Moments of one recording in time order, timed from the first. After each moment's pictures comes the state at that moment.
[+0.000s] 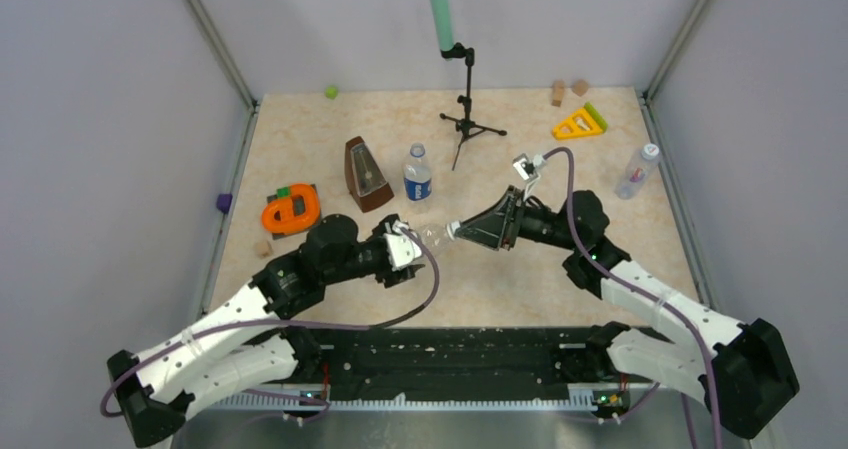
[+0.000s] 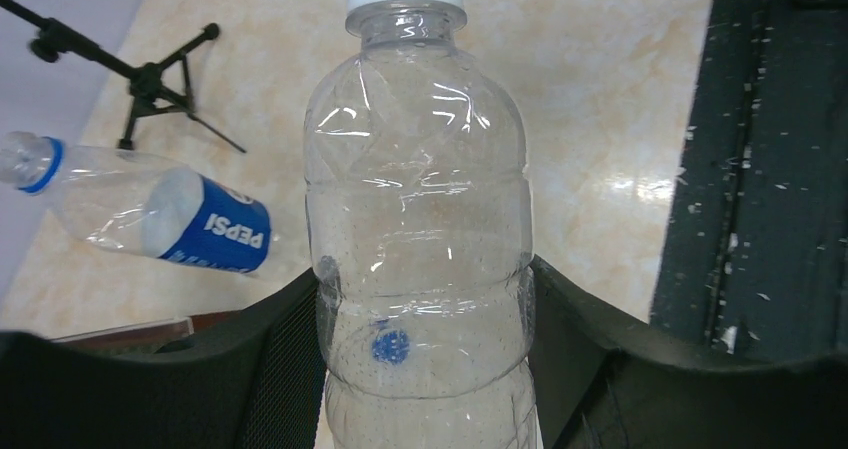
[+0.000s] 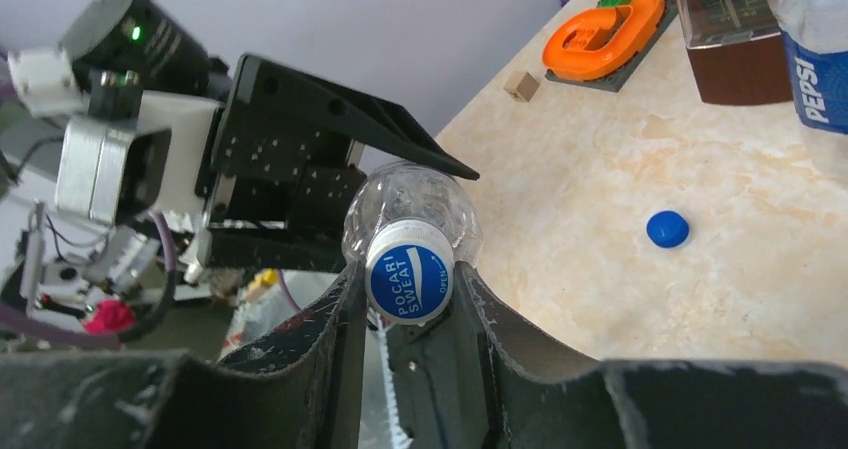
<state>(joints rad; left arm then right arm) -0.90 0.77 0.71 -0.30 0.19 0.46 0.62 1.00 0.56 0.51 -0.67 0.82</state>
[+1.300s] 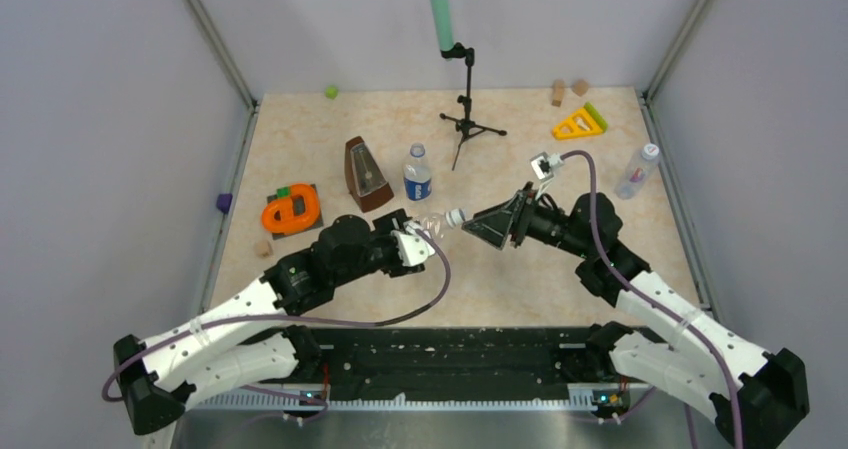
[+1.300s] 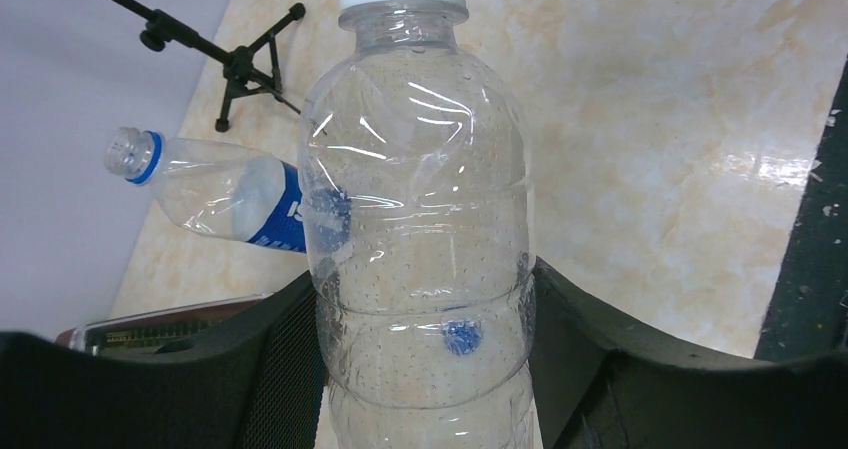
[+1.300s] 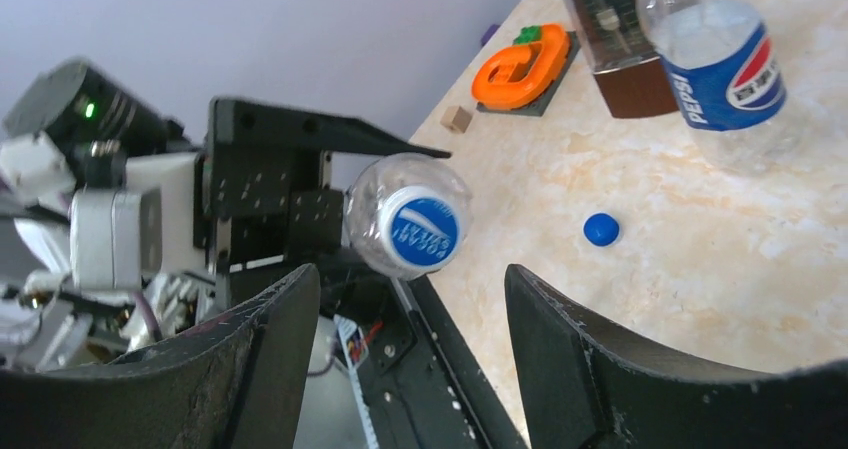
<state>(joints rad) -0.91 0.85 0.76 -0.28 0.06 0.52 0.63 0.85 0.60 0.25 -0.52 0.70</state>
